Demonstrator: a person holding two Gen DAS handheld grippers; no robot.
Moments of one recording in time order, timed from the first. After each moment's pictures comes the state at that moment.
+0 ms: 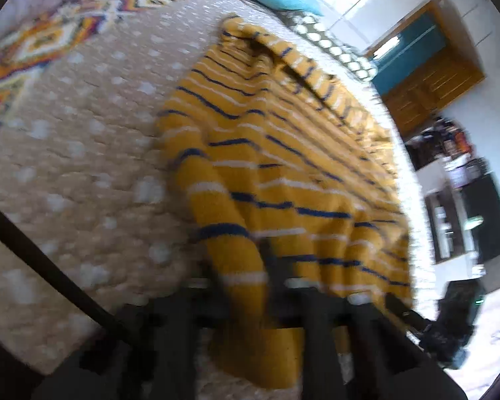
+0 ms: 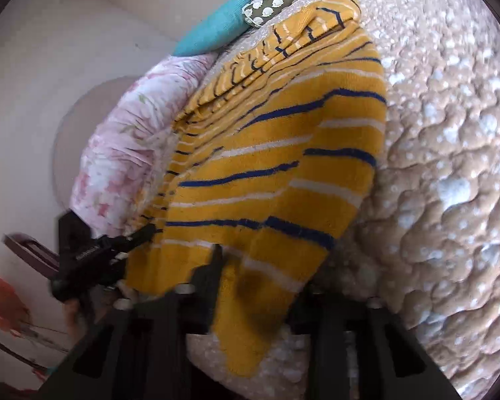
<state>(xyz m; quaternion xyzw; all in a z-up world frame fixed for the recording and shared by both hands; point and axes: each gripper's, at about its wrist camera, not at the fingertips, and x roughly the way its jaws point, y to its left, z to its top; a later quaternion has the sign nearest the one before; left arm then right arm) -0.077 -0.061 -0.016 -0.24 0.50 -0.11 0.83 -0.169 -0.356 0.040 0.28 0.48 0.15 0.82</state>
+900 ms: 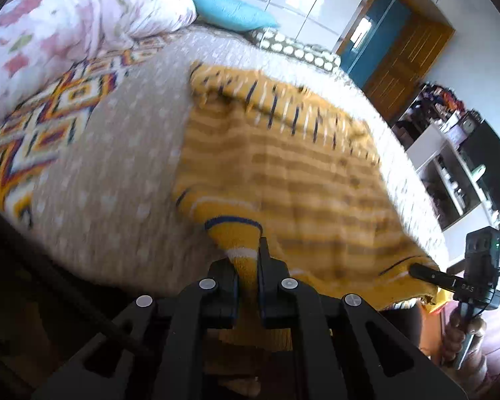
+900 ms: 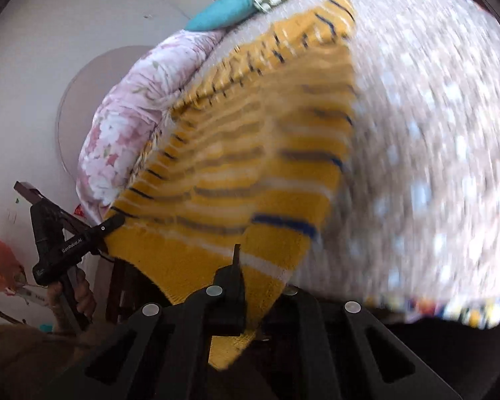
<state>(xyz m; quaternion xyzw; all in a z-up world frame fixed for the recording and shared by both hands) -0.176 -0.061 0.051 -0.14 0.45 -0.13 0.87 -0.255 -0.400 0.095 0.23 0.49 0.20 0.82</state>
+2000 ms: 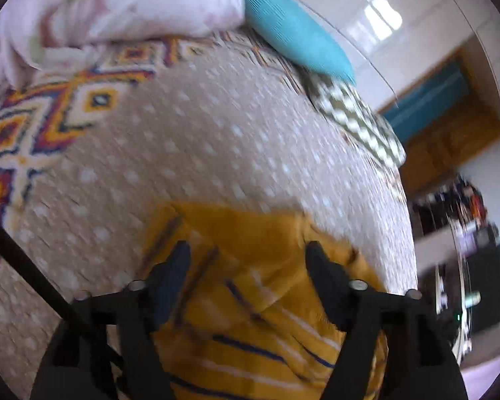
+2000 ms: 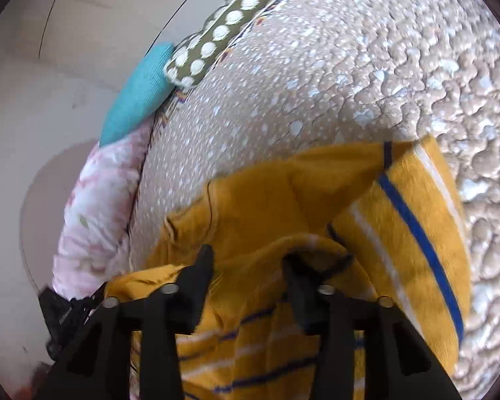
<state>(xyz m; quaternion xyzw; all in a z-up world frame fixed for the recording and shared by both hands) 0.194 -0.036 0.034 -0.30 0.45 -0.05 0.84 0.108 -0.463 0.045 0.40 0.46 0.05 0.79</state>
